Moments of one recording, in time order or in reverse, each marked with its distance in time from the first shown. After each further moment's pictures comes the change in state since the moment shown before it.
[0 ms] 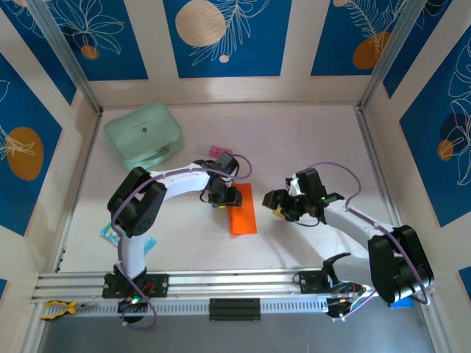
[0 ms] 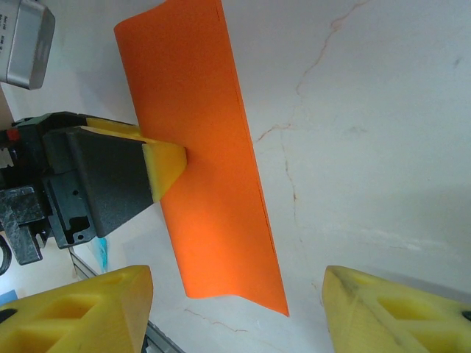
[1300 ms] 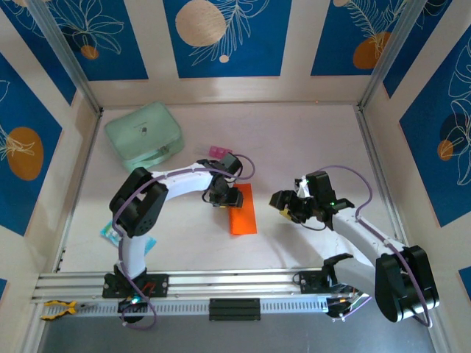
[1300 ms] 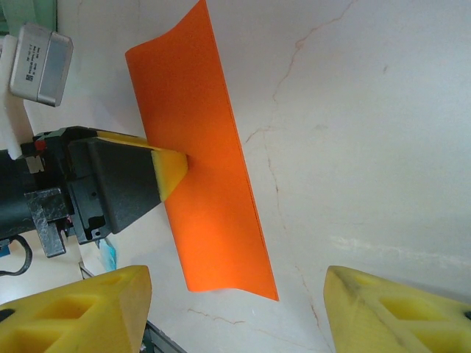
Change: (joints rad) left arm -0.020 0.006 0.037 -0.049 -0.059 0.011; right arm -0.071 -0.137 -0.044 -0.061 -0.002 0.000
